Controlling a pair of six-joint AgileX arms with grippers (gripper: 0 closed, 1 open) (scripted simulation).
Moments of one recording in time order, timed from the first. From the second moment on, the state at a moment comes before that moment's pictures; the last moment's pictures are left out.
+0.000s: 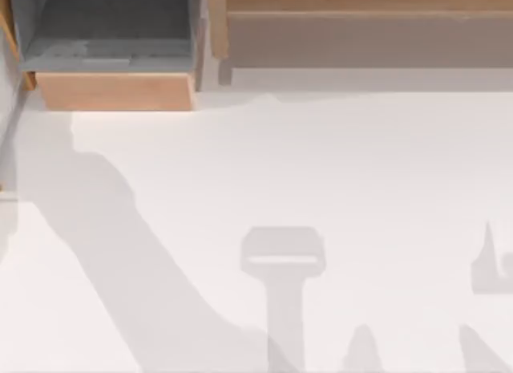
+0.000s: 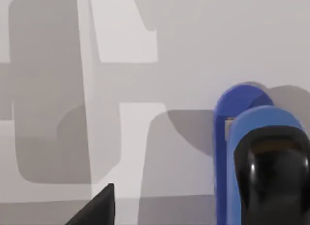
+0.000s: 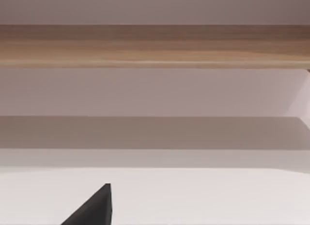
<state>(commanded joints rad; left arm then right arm) 0.36 2.35 1.95 -0.94 0.11 0.43 0.00 0.00 0.00 0.00 0.00 0.00</state>
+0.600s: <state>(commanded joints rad) 0.49 2.05 1.60 -0.22 0.34 0.92 0.00 0.00 0.00 0.00 0.00 0.00</state>
